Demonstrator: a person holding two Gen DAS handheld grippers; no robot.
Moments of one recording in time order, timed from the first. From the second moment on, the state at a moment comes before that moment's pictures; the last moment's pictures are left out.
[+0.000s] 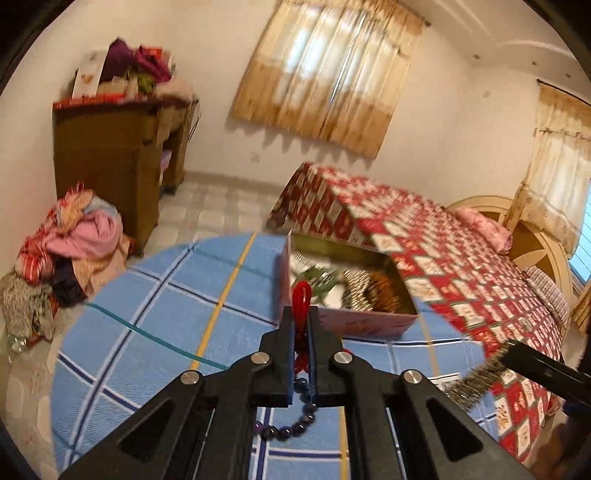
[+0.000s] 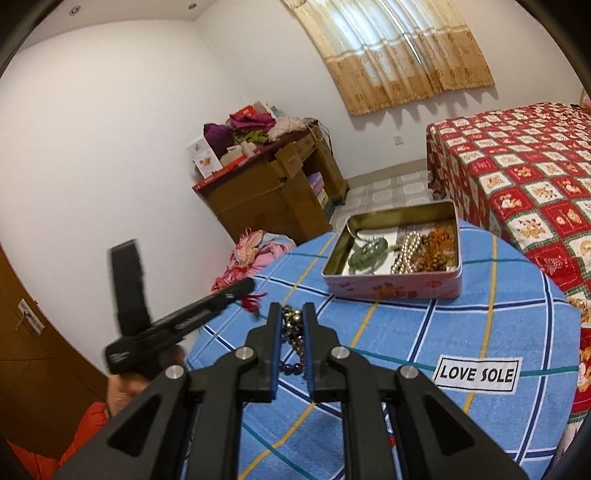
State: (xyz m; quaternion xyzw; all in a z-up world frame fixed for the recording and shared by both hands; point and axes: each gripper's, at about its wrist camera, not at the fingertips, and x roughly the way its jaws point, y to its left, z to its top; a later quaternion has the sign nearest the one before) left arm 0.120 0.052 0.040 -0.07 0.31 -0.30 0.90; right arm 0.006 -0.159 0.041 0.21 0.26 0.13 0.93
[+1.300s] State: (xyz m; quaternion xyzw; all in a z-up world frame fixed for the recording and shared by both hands) left arm 0.174 -0.065 0.039 -0.04 0.30 -0.35 0.89; right arm 0.113 -0.243 0.056 0.25 0.23 0.11 0.94
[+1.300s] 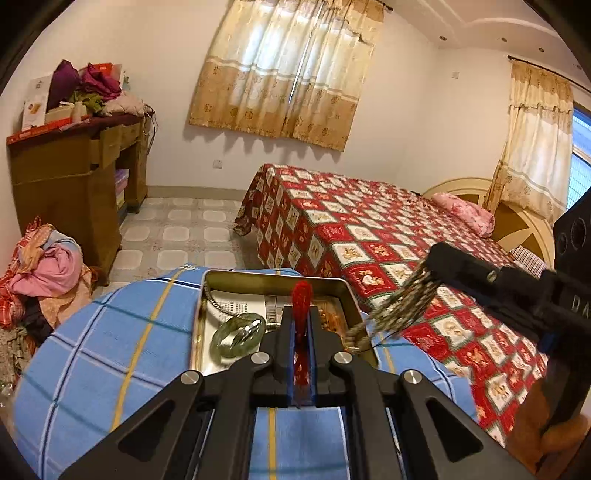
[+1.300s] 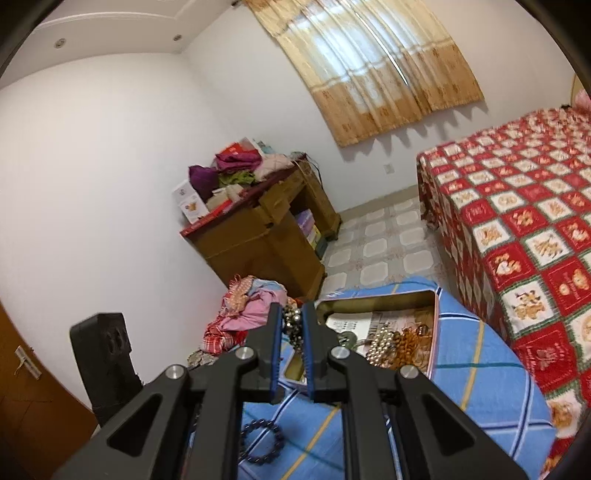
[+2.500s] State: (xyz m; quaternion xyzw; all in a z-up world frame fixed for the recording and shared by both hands) left arm 0.125 -0.063 0.033 0.10 0.32 -0.18 0.93; right arm 0.040 -0.227 0.048 0.27 0.22 0.02 0.94
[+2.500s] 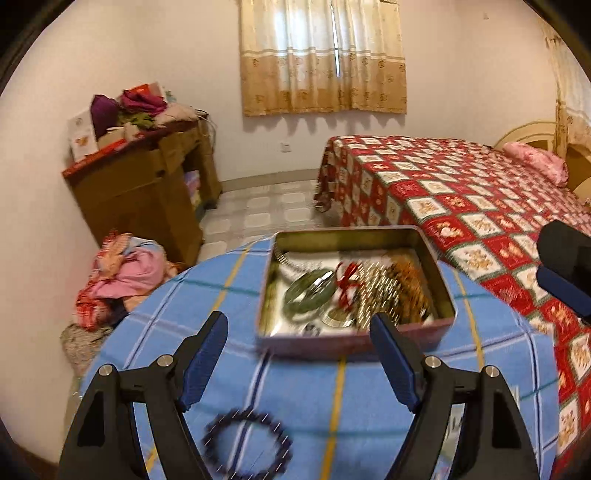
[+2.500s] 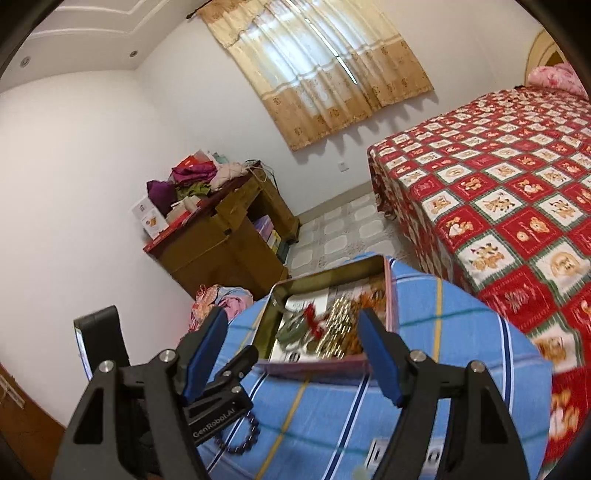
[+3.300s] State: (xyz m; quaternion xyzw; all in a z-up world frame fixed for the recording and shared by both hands) left arm 0.034 0.010 -0.004 0.08 0.35 -0.10 0.93; right arm -0.038 -0.176 0.015 0.23 0.27 0.01 0.93
